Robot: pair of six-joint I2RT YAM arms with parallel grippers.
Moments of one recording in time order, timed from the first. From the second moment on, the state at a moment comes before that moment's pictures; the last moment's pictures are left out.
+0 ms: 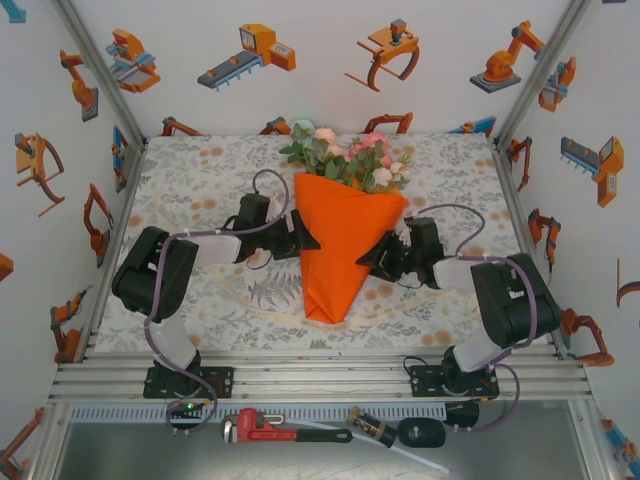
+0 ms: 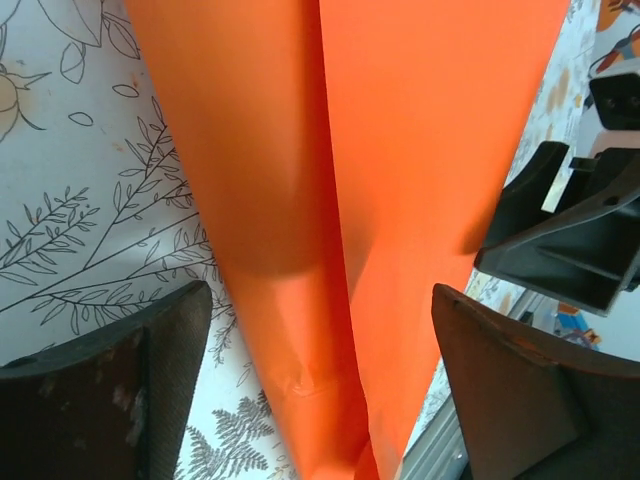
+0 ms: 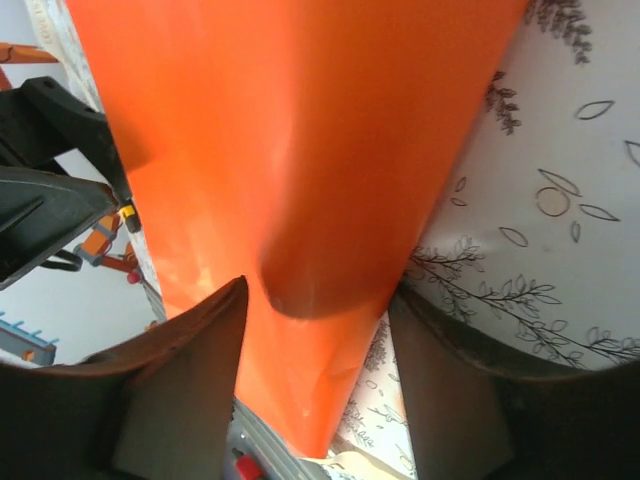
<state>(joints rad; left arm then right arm) -0.52 1.81 0.87 0.24 0.50 -0.71 0.29 1.58 0.53 0.28 -0.52 0.90</state>
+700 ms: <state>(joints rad) -0.54 1.84 0.84 0.41 0.52 -0.83 0.29 1.60 0.66 0.14 -0.41 0.89</state>
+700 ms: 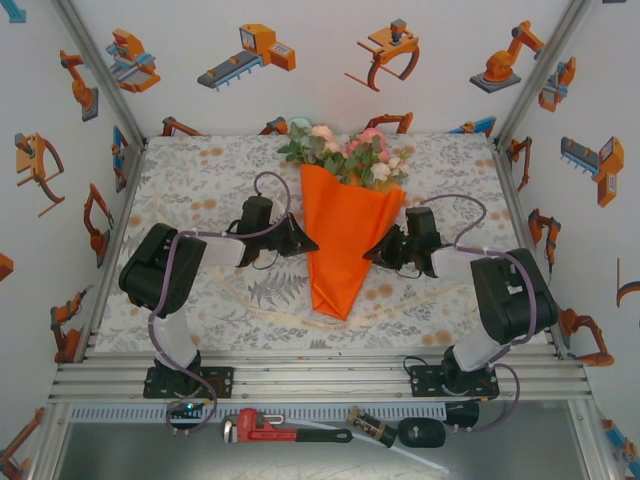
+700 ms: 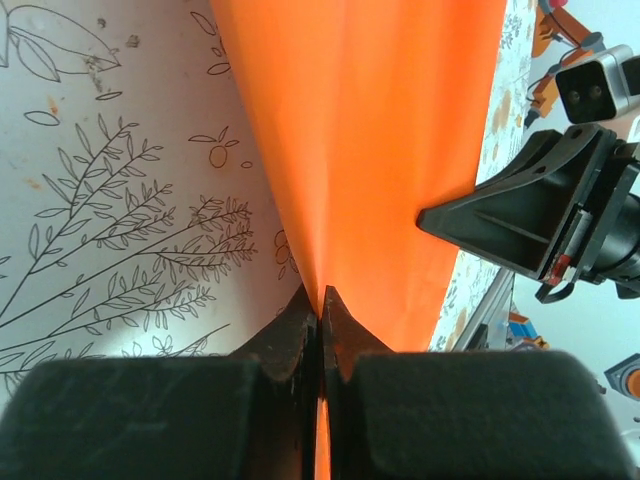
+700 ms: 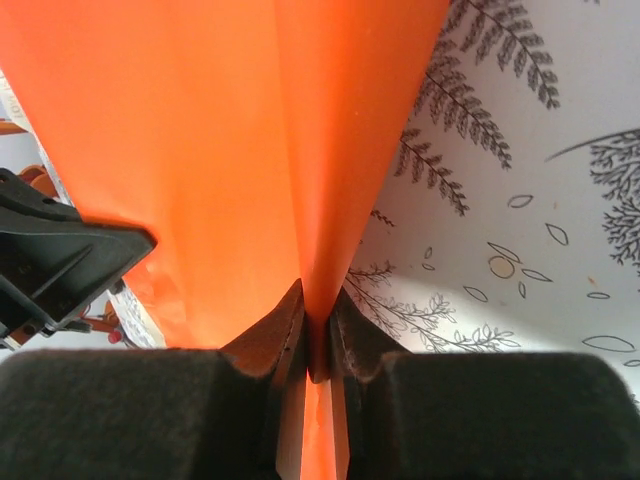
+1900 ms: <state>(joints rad) -0.69 1.71 0.66 0.44 0.36 -0.88 0.29 1.37 0.55 -0.10 -0.32 0.83</state>
